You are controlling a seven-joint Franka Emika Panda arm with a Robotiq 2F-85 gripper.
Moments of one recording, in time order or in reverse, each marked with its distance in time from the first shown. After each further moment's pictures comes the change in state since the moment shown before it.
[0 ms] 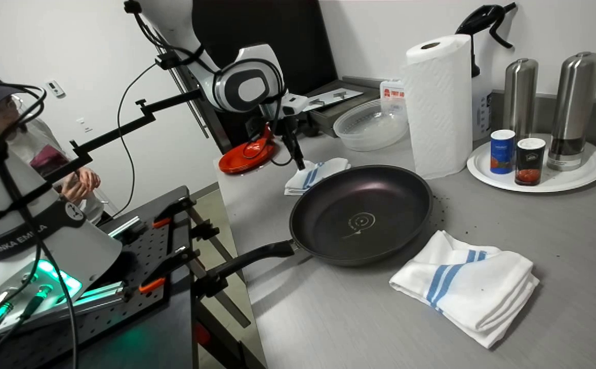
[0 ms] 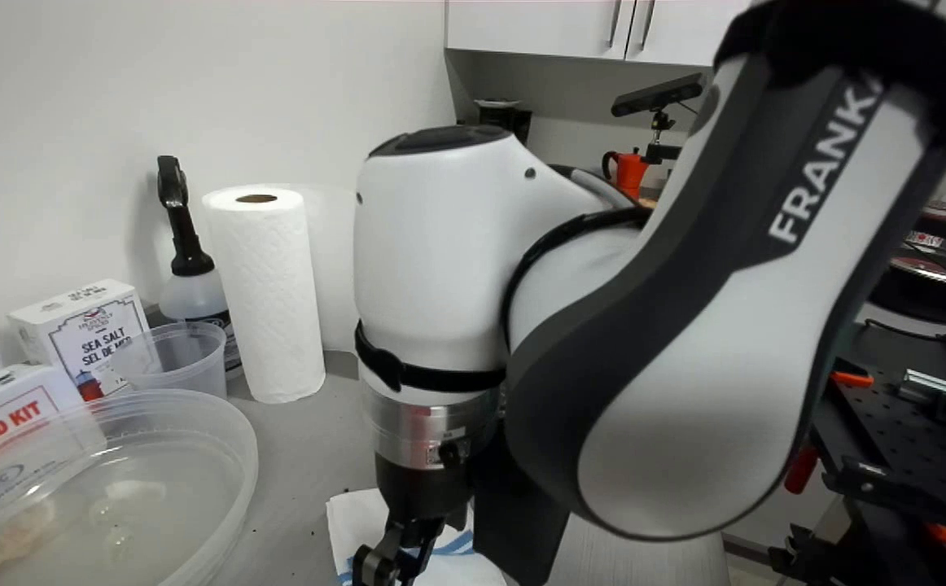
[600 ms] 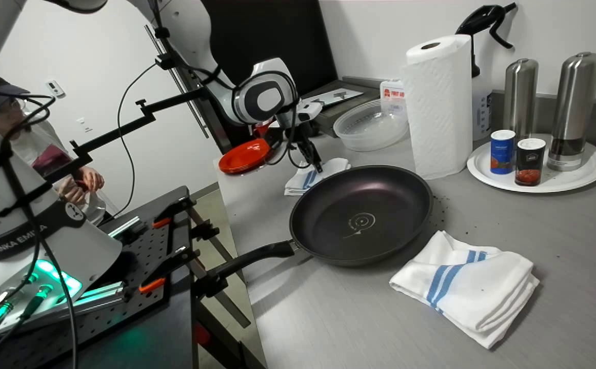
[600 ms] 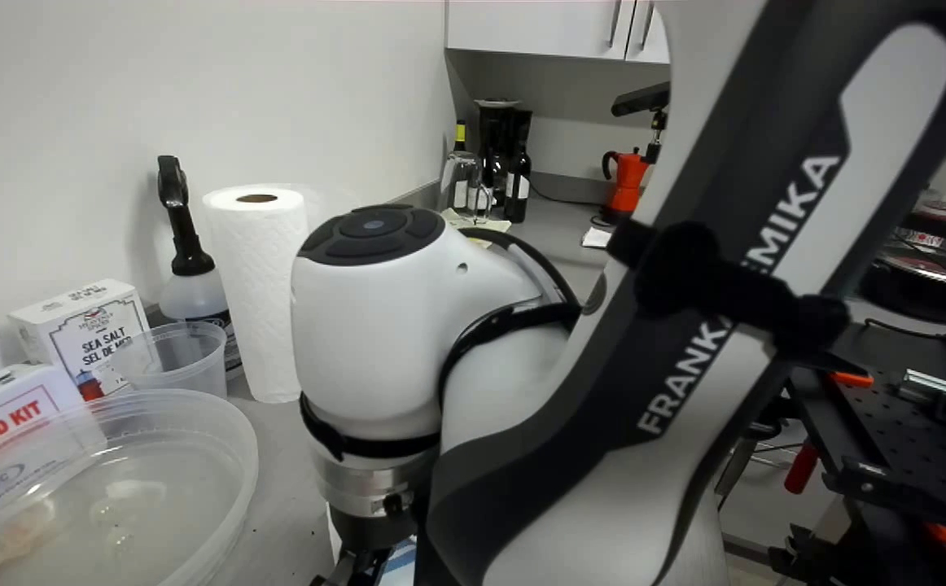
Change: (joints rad) arm 0.118 0.176 -0.123 0.194 -0.006 0.001 0.004
